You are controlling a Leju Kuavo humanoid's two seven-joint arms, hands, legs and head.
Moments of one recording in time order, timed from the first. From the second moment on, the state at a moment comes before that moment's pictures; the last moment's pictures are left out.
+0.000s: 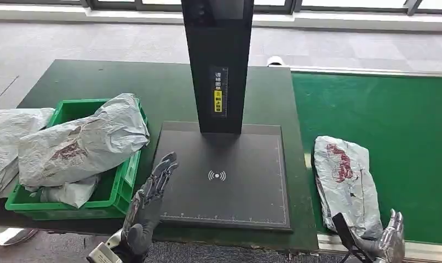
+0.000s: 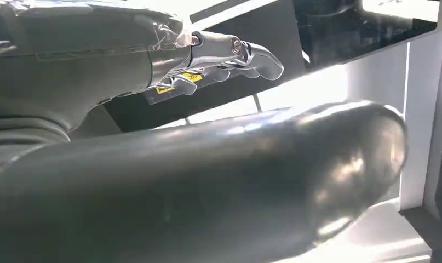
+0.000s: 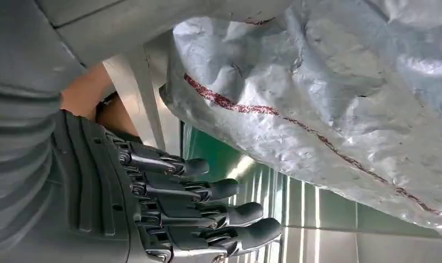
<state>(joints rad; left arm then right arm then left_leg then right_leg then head) 0.19 -0.20 -0.23 -1.75 -0.23 -0.24 -0.70 -0.07 0.00 -0.53 -0.68 1.35 -0.59 0.01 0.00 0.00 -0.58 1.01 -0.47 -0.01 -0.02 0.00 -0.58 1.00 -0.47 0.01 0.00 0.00</state>
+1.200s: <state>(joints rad) 0.20 -0.20 -0.23 -1.75 -0.25 -0.23 -0.70 -0.10 0.05 -0.52 -0.64 1.23 -0.59 -0.23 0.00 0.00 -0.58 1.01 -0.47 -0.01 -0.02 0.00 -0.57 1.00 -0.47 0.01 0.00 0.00</state>
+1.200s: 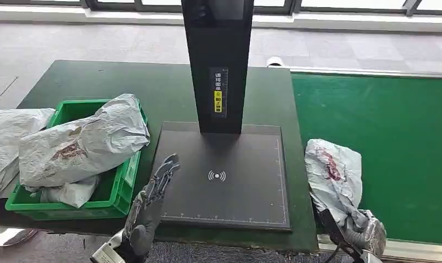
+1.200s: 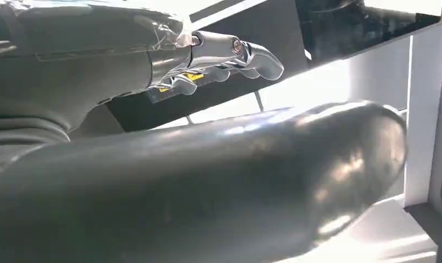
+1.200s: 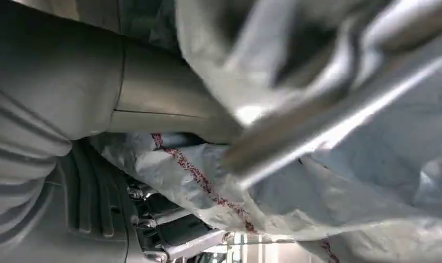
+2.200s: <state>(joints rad) 0.22 -0.20 -0.23 -1.79 -0.25 -0.15 -0.70 0.27 0.26 -0.27 -1.86 0.63 -0.70 -0.70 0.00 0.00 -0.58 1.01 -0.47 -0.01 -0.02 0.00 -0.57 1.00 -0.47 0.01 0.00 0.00</state>
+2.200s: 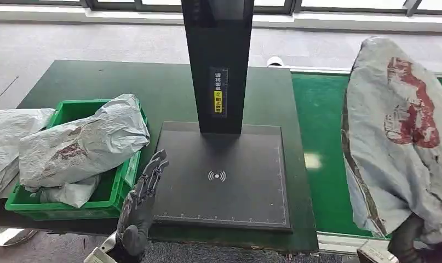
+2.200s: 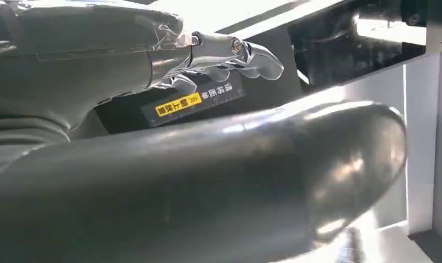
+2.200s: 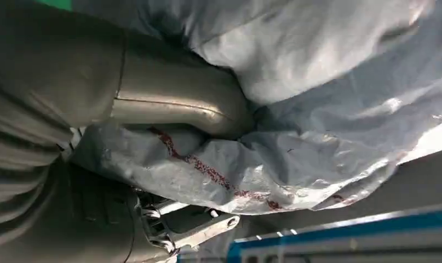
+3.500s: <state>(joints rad) 0.17 -0.23 -0.22 -1.71 -0.18 -0.18 -0.70 -0.23 0.22 0.23 -0.61 0.83 -0.38 -0.57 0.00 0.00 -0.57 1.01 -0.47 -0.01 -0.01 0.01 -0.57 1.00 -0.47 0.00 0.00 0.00</state>
